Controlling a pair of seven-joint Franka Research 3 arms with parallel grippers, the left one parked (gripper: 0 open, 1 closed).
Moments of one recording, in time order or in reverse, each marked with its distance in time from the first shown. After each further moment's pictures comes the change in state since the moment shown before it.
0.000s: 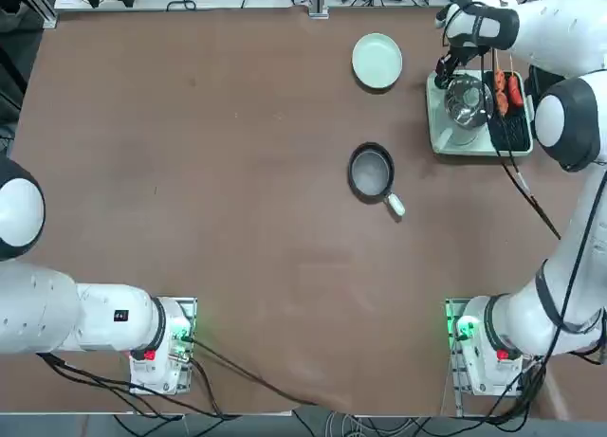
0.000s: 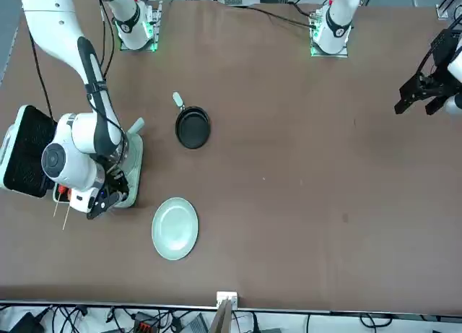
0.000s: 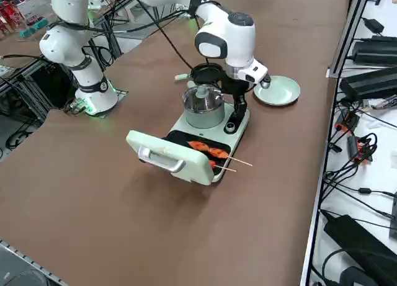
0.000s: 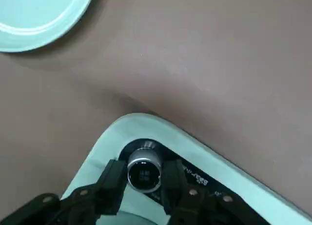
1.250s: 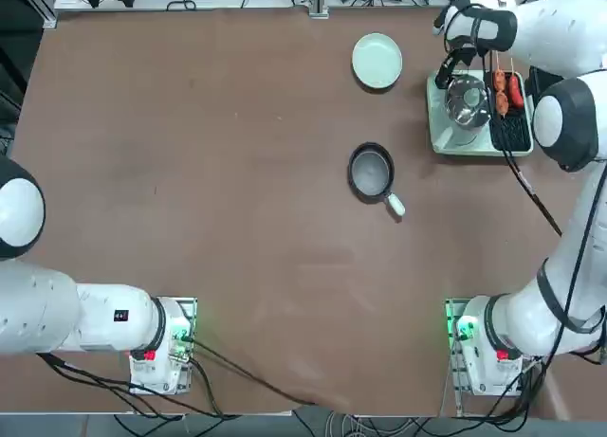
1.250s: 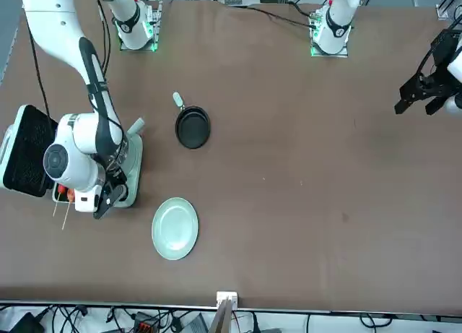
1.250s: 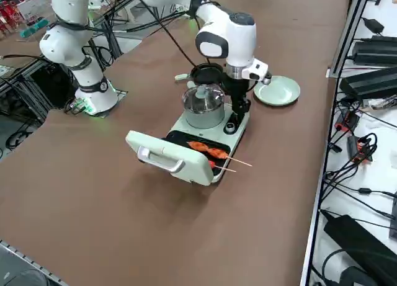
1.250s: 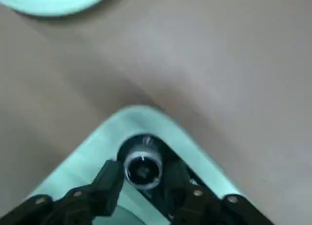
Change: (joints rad) arm 0.006 0.013 -0.009 0.002 -0.045 -0.018 -0.179
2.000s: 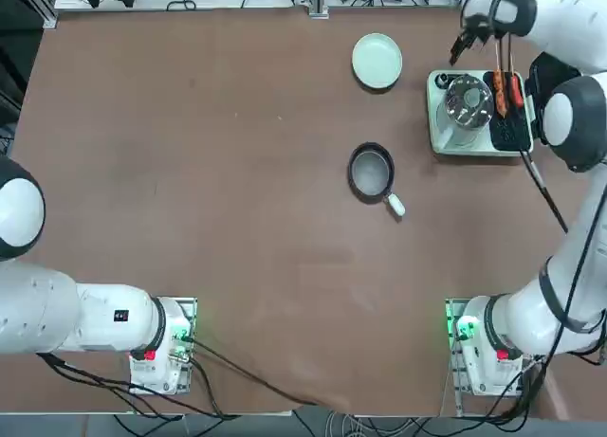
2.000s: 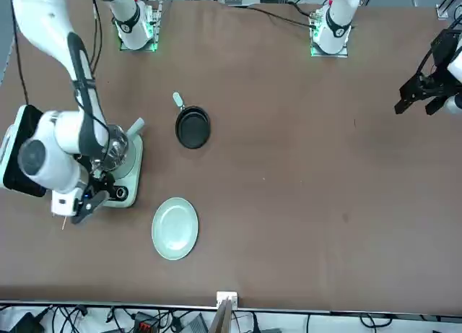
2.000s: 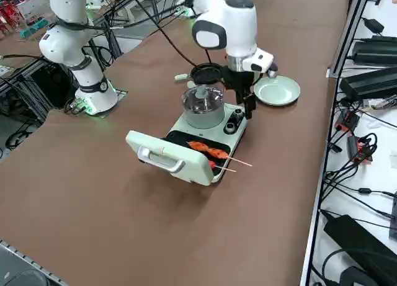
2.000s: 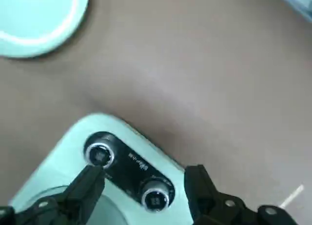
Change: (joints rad) arm -0.023 -0.076 -0.040 0.075 0.045 -0.039 0.060
